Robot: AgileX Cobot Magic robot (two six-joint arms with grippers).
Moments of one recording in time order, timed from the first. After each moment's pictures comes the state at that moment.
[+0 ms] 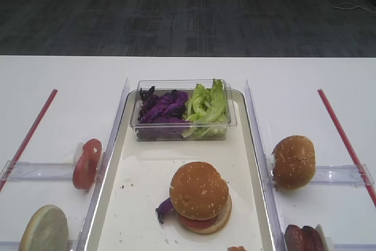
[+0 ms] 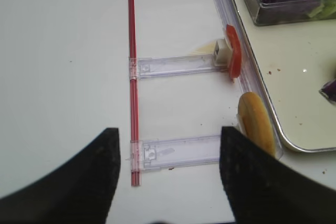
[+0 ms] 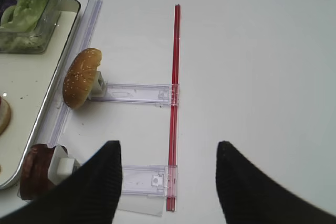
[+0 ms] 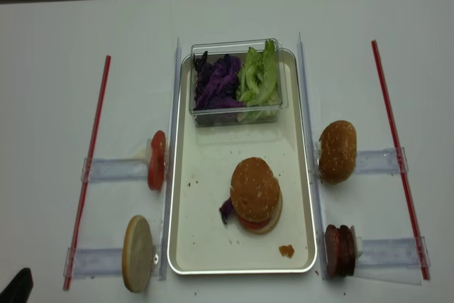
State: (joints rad) left arm -0.10 -0.02 -0.48 0.04 1.18 -0.06; right arm 0.05 -0.02 -0.47 -0.01 1.13 -0.01
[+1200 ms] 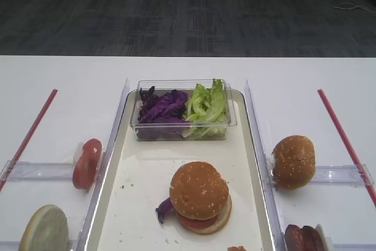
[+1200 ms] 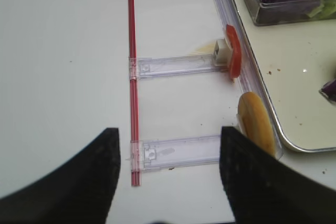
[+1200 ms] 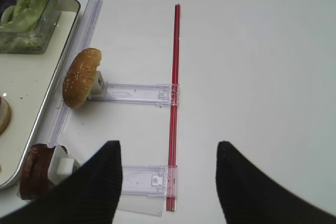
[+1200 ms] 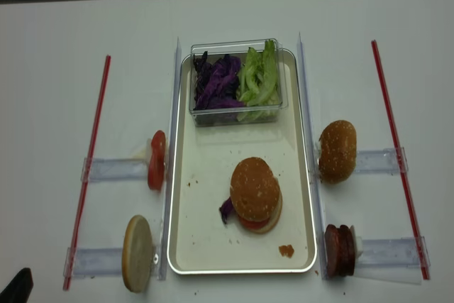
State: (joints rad) left arm -0.10 -0.02 -0.48 0.04 1.18 -0.06; right arm 0.05 -0.02 -0.47 -0.01 1.13 -0.01
